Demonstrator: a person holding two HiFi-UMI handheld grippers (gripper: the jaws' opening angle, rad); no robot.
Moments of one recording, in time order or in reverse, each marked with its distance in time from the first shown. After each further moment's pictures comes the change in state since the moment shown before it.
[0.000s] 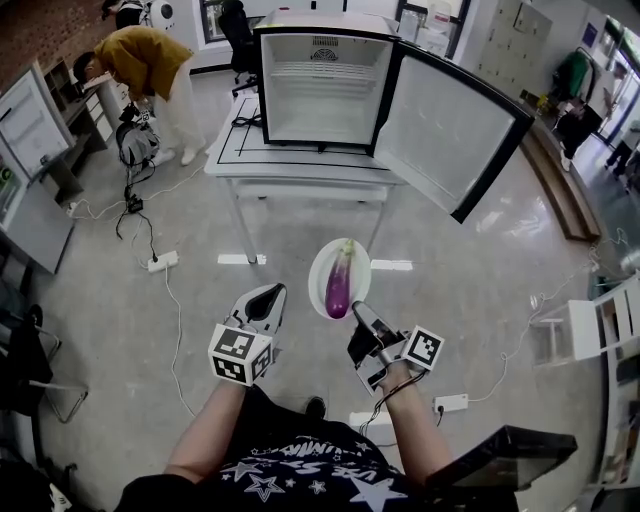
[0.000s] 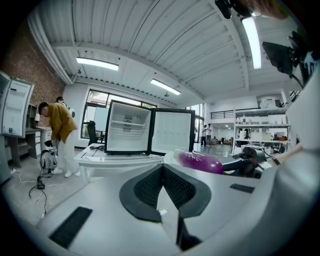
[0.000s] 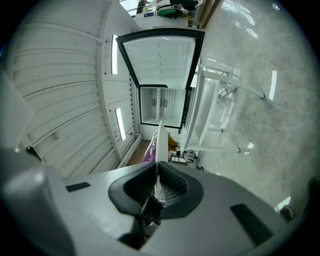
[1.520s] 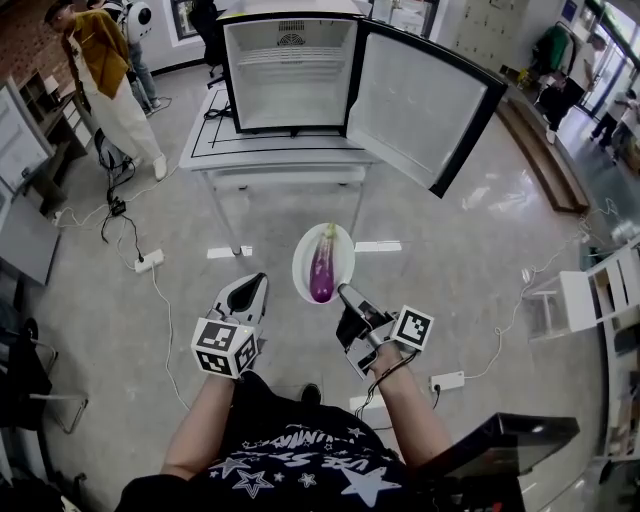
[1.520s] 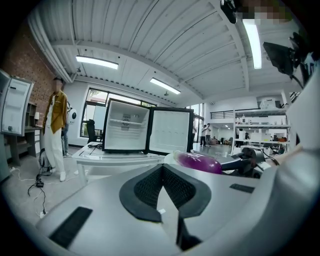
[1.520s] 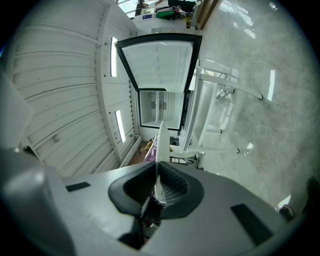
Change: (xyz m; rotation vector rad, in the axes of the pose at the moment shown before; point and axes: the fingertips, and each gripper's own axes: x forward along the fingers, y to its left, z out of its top) left arm 0.006 -0.011 -0.006 -0.010 0.007 -0.008; right arm -0.011 -0.006 0.010 0.014 -0.017 -0.001
